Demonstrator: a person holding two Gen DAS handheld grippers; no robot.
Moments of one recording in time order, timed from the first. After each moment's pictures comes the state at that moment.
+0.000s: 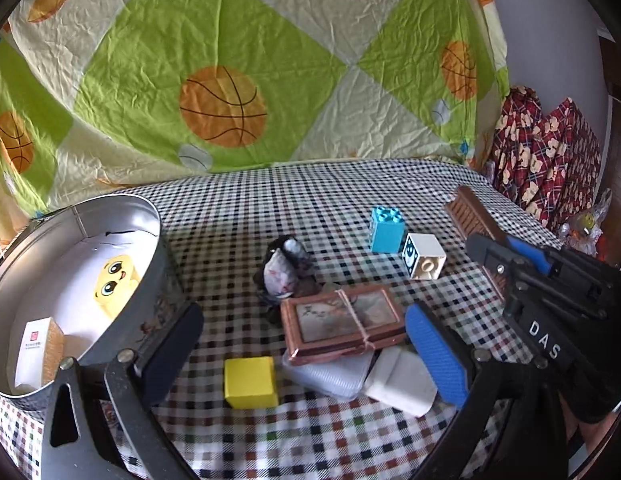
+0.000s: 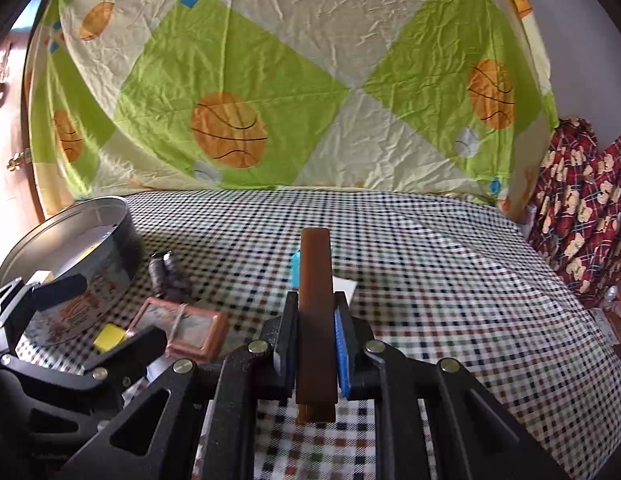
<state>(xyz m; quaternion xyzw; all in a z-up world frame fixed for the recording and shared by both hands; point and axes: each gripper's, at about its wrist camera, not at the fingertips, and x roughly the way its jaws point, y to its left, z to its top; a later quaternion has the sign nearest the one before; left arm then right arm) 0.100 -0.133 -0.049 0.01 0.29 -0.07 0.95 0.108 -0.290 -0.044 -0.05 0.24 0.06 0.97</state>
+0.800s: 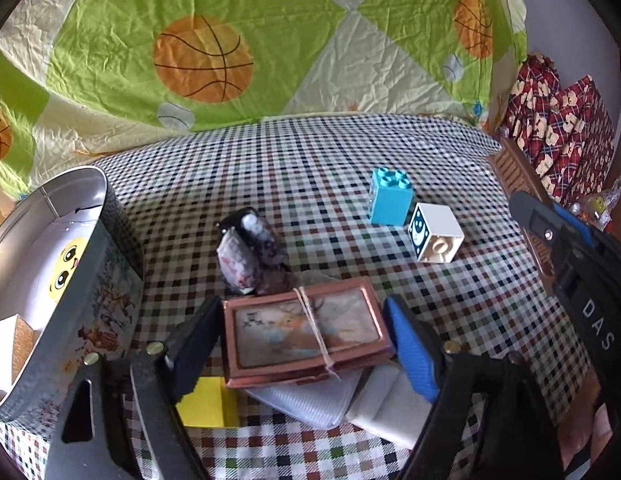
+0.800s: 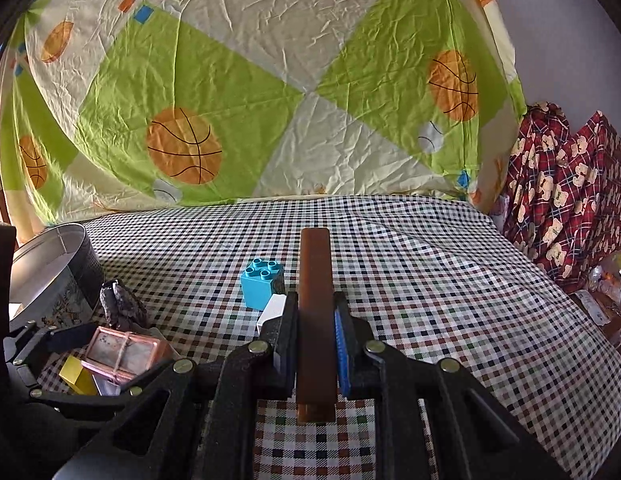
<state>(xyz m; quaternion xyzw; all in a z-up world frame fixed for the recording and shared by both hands) 0.140 -0.156 -0.070 0.01 0.37 -0.06 0.93 0.122 -0.313 -0.041 -0.02 0.24 0.01 0.97</state>
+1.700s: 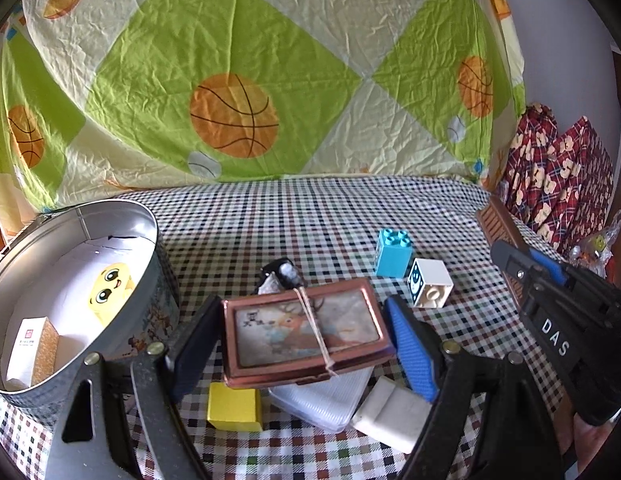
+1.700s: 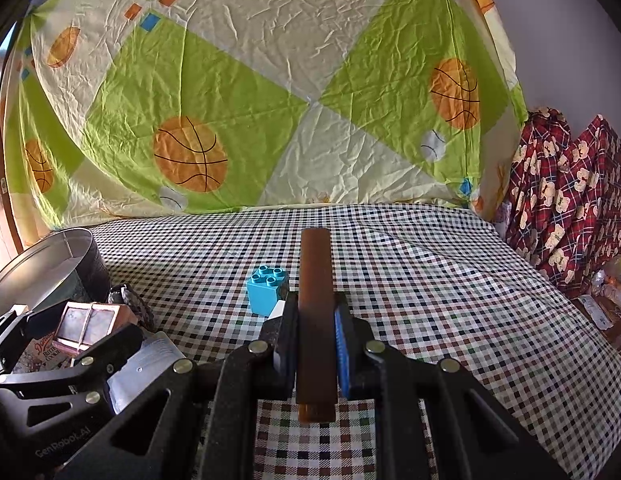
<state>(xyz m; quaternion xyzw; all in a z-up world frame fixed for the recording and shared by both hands) 0.109 -0.139 -0.046 -0.02 0.27 -0.04 0.96 0.117 -0.313 -0.037 -0.02 0.22 0.02 0.97</state>
